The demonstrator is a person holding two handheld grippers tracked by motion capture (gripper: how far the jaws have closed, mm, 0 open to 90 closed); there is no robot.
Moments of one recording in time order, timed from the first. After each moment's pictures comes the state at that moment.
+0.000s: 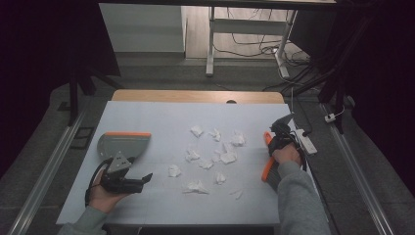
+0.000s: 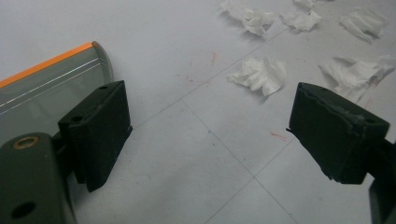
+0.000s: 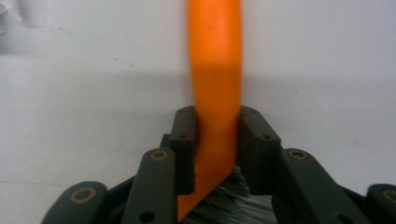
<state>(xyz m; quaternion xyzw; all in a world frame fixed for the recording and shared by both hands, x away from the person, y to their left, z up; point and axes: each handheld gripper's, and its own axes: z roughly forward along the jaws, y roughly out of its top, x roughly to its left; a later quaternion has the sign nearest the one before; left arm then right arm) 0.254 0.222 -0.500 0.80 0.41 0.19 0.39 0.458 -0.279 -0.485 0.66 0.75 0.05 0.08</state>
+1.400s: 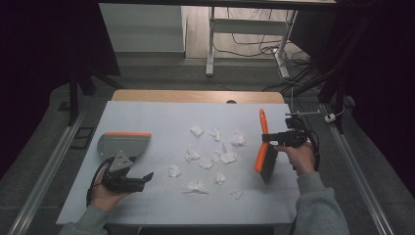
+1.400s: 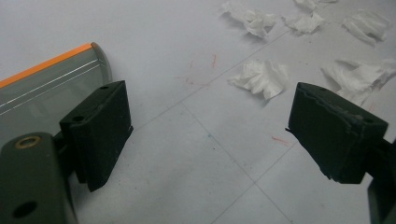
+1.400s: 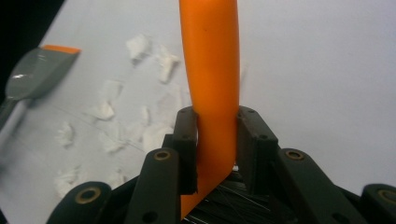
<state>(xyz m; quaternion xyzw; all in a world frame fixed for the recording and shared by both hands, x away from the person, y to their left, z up) 0.257 0.218 -0.500 0.80 0.42 0.19 0.39 0.419 -0.294 -0.424 0.53 0.75 0.39 0.01</state>
